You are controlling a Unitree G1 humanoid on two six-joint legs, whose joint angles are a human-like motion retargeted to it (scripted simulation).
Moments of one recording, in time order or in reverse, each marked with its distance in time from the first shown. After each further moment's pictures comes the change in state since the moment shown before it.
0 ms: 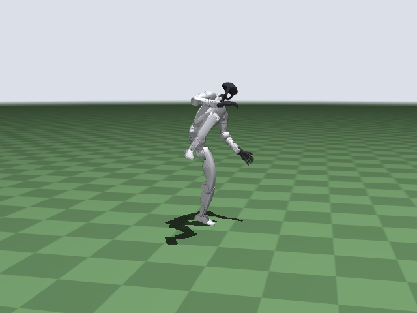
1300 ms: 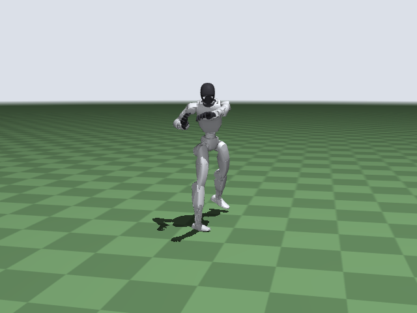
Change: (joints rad) left arm -1.904 -0.448 -1.134 0.580 0.792 0.153 -0.089; right arm -0.137 -0.028 -0.245 0.202 0.085 -0.078 -0.523; waist -0.737 -0.017 -0.022; left_leg 0.178 -0.625 0.613 -0.267 0.208 -0.070; right_leg 0.984 0.425 -0.008 -2.046 -0.036 -0.080
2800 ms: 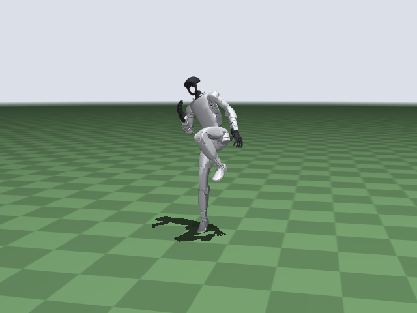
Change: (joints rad) left arm 2.451 -0.093 1.304 -0.425 -0.424 -0.242 0.098; right arm -0.066 0.219 0.410 -0.008 0.345 -0.071 0.566; waist 0.738 -0.284 0.014; left_leg -1.374 -0.153 0.059 2.128 -0.199 0.000; right_leg 0.521 -0.216 0.485 0.438 0.003 0.035
